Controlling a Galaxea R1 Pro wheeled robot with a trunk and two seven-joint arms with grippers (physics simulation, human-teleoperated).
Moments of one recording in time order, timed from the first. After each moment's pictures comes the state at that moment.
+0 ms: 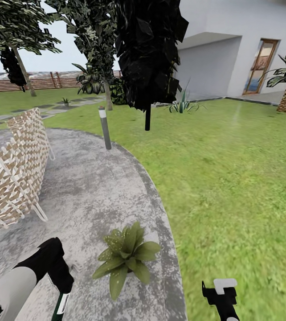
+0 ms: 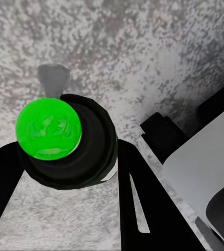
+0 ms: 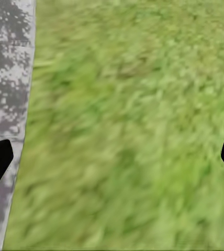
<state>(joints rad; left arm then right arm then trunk) -0.74 0.21 -0.10 -0.44 -0.93 0.67 -1.18 -0.50 -0.06 -0.39 -0.05 0.55 -0.52 -0.23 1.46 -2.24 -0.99</state>
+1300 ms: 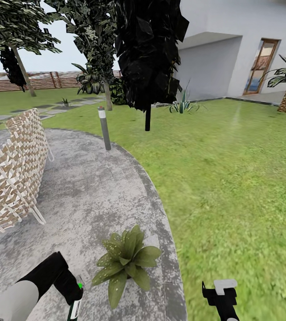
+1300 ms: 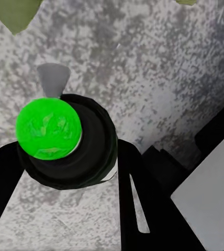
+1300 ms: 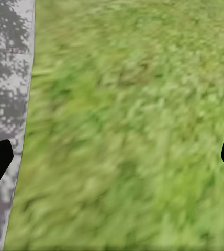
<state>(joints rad) -0.67 0.17 -0.11 -0.40 -0.77 0.47 -1.02 -0.50 -0.06 -0.39 -0.05 0.55 -0.52 -0.23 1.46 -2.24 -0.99</state>
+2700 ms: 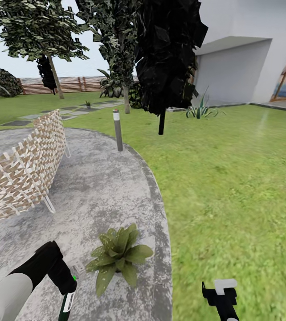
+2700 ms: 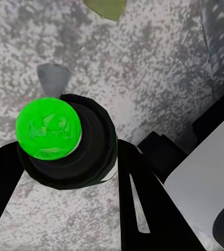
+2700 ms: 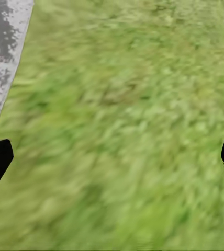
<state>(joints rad) -0.70 0.23 -0.11 -0.50 -0.83 0.57 -1.17 -0.50 -0.06 -0.39 -0.05 0.55 -0.52 -0.23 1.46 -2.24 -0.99</state>
